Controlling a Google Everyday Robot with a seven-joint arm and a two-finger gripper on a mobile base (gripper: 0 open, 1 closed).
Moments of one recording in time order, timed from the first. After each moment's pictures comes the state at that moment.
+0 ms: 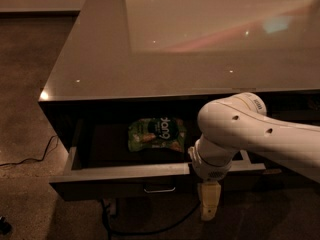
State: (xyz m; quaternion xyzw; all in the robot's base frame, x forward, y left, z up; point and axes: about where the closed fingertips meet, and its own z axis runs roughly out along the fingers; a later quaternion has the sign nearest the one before) arm 0.403 -0.112 0.662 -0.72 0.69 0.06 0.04
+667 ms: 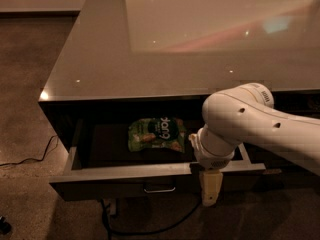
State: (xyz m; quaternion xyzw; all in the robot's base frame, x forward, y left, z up) arm 0.431 -0.117 0.682 -0.73 0.68 0.02 0.08
